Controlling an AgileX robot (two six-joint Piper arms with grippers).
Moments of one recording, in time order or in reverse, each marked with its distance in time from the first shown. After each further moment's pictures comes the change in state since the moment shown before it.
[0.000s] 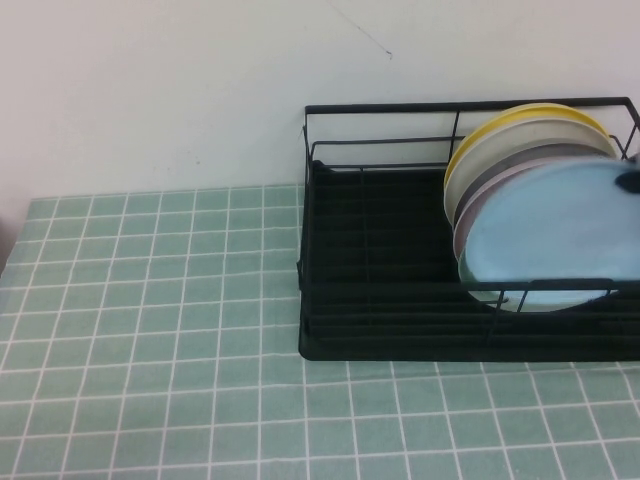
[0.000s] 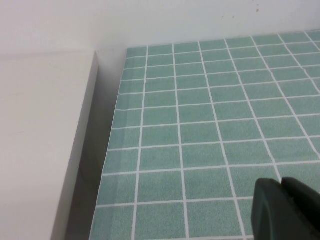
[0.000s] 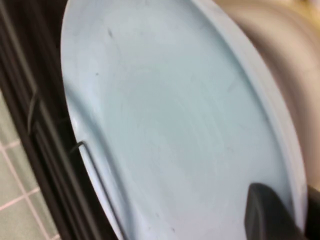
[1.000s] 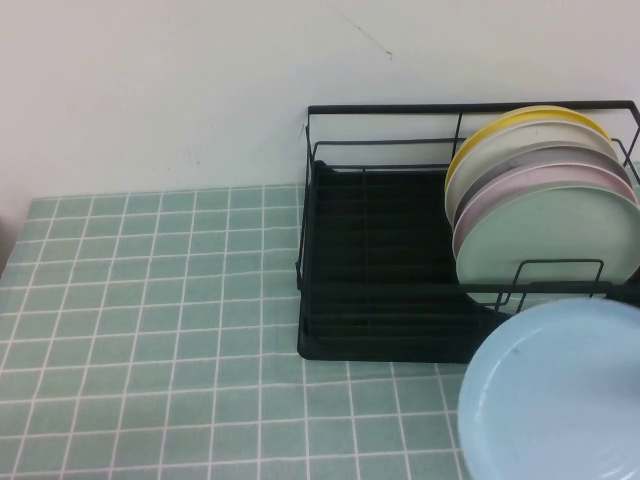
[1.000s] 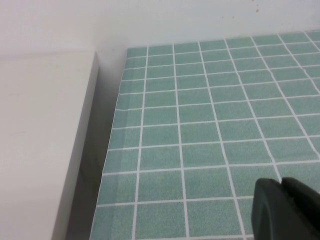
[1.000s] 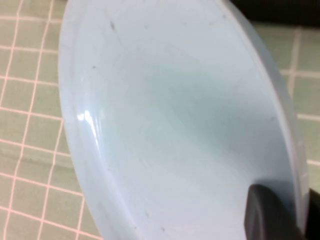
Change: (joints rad) right arm 0.000 -0.566 0.491 -0.173 0.282 1.260; left arm 0.000 0.000 0.000 0.000 0.002 0.002
